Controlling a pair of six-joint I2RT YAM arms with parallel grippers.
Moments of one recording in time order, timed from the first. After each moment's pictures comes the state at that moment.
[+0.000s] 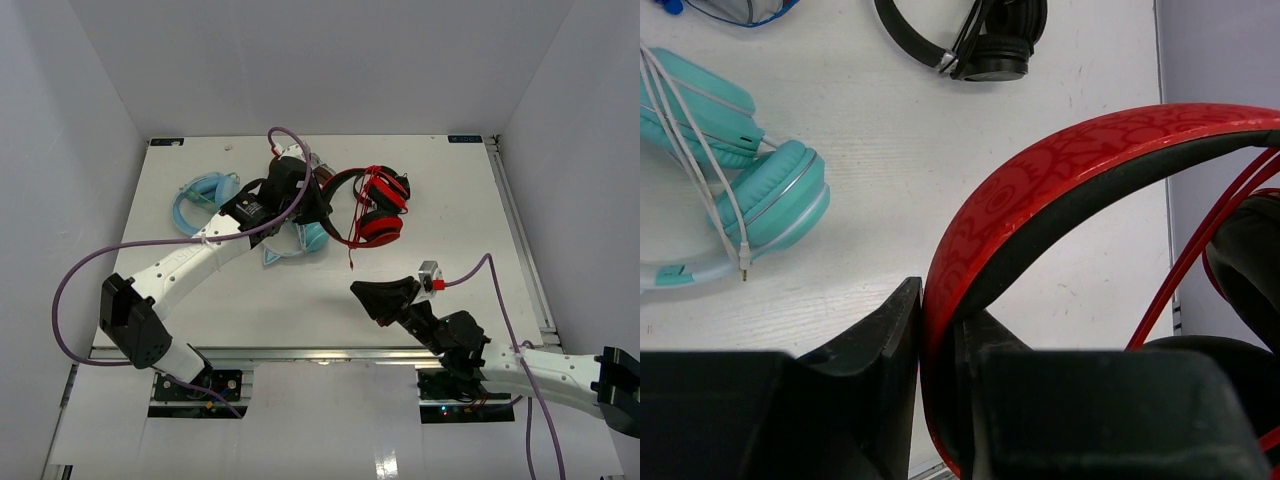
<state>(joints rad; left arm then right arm) -0.73 1.51 1.42 -0.49 -0.11 -0.74 1.18 0.67 0.04 0.95 0.24 0.33</state>
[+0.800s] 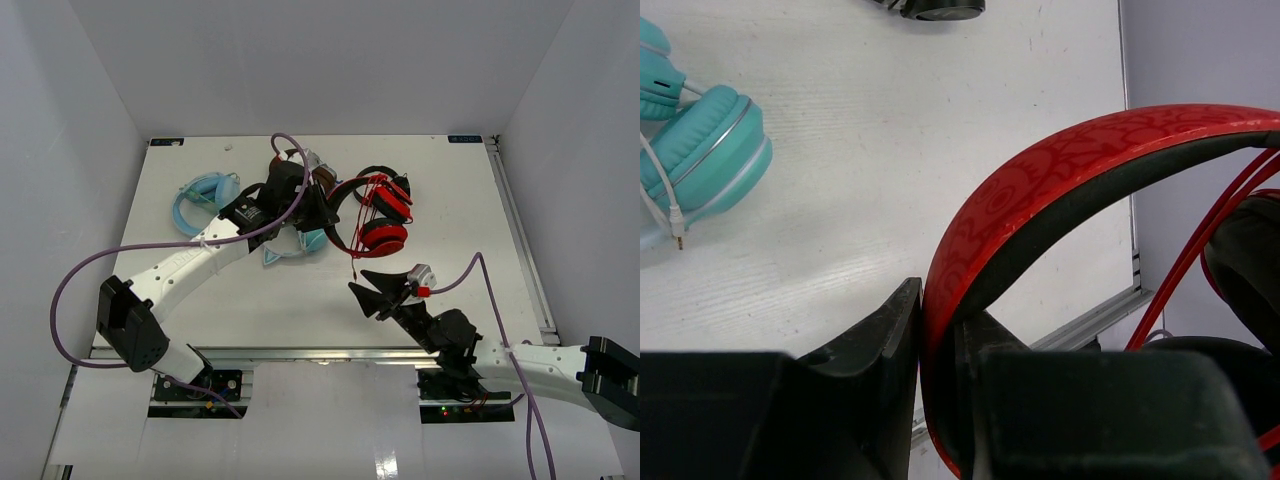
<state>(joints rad) -0.73 1.48 1.37 -0.47 0.02 -0.79 1.17 0.79 0.04 1.04 0.32 0.07</state>
